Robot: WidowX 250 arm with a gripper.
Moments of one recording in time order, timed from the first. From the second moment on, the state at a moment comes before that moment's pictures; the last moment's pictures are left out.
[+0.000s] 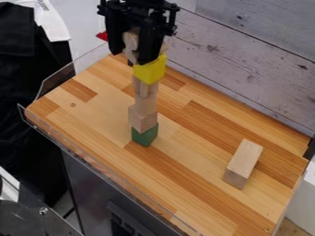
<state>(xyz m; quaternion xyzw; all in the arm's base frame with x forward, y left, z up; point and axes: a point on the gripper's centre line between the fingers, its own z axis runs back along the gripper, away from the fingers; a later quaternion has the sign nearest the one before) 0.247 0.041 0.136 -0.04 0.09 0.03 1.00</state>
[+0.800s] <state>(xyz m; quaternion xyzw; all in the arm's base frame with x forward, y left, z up) 0.252 0.045 0.160 -0.04 0.06 0.02 1.00</state>
